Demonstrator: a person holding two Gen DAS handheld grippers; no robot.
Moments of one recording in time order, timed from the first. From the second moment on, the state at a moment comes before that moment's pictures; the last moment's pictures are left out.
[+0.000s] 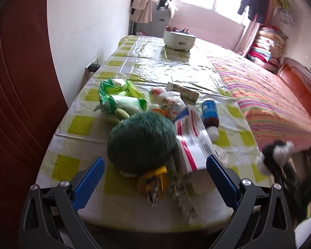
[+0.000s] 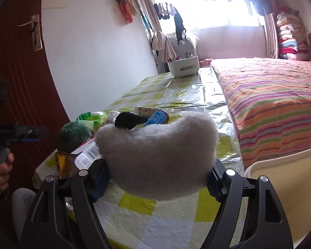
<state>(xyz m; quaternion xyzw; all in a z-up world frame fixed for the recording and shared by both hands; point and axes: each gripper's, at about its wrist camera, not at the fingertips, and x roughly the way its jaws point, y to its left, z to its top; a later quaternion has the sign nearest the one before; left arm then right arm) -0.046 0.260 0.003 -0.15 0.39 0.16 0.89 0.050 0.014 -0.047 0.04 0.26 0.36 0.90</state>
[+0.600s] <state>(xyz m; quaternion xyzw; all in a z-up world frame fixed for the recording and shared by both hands) 0.013 0.276 -0.046 -0.06 0.46 0.22 0.86 0.056 -0.002 -0.047 0.07 0.26 0.35 0.89</state>
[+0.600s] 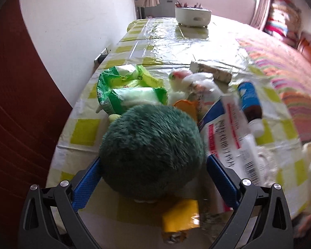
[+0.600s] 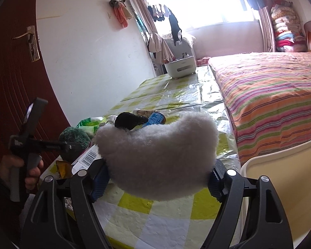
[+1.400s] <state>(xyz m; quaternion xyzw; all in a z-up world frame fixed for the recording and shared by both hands) -0.038 0.257 0.030 -0.08 0.31 0.20 0.93 0.049 -0.024 -0.039 0.10 0.23 0.32 0.92</state>
